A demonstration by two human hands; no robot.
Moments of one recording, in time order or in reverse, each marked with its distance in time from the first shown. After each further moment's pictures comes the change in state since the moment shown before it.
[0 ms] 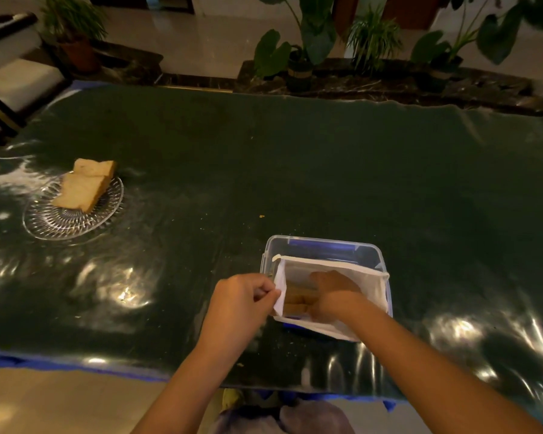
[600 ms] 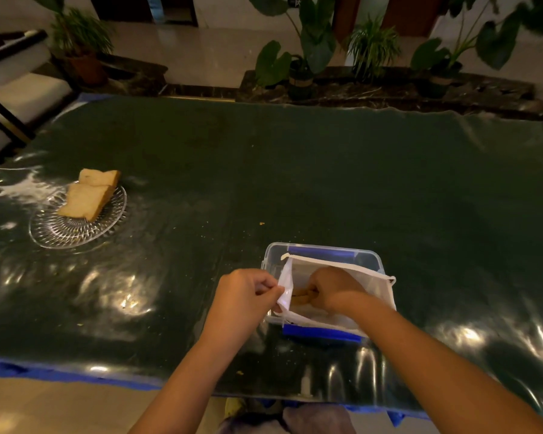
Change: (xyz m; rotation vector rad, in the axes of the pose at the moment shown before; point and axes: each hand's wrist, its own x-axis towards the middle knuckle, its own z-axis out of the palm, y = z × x) left_hand 0.013 0.018 -0.001 -0.088 -0.033 -0.068; right_hand 0.021 0.014 -0.007 0.146 0.035 -0.089
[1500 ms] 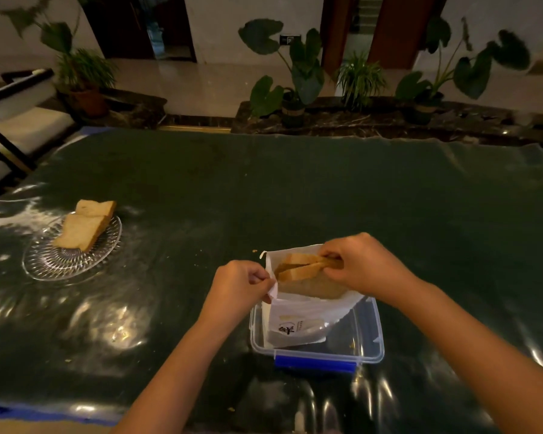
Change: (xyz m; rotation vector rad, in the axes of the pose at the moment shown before) left_hand 0.047 0.023 -0.010 0.043 0.026 0.076; right_hand -0.065 -0.013 -0.128 -0.095 0.339 -0.379
